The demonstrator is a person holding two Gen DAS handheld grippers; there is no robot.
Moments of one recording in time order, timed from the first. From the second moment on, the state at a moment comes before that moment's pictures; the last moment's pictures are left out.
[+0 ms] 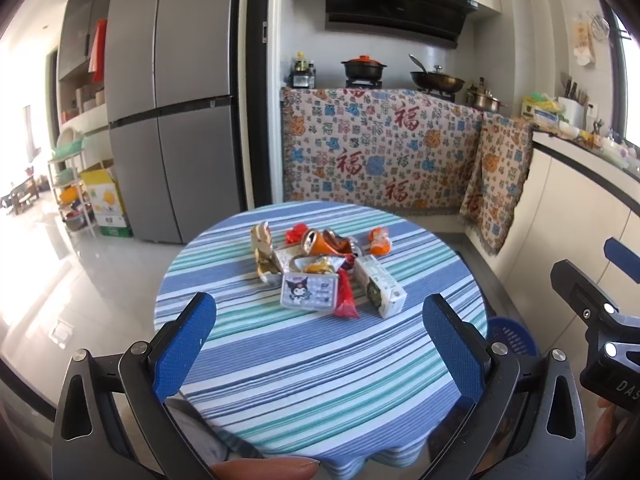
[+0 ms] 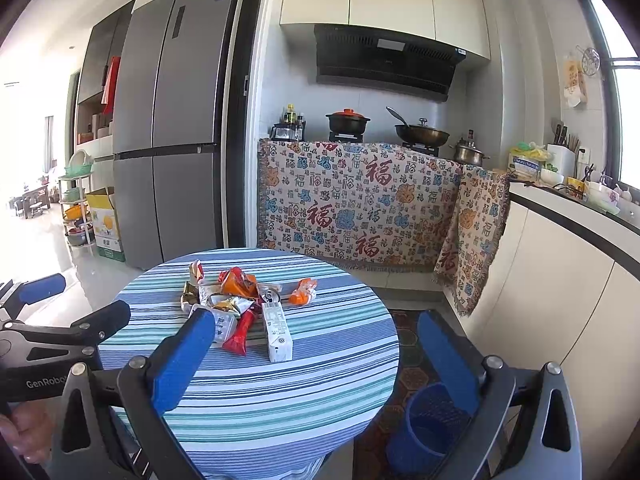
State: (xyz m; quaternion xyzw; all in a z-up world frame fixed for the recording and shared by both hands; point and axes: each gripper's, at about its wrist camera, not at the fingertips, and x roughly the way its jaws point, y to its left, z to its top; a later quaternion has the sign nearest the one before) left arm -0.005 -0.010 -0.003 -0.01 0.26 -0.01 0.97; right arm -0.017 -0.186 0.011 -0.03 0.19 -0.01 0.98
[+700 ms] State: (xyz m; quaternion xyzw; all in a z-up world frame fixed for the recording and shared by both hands) left arm -0.005 -0.010 -0.003 -0.01 0.26 -0.01 0.97; right arm -0.016 -0.184 0.011 -0.02 0.19 -0.01 0.98
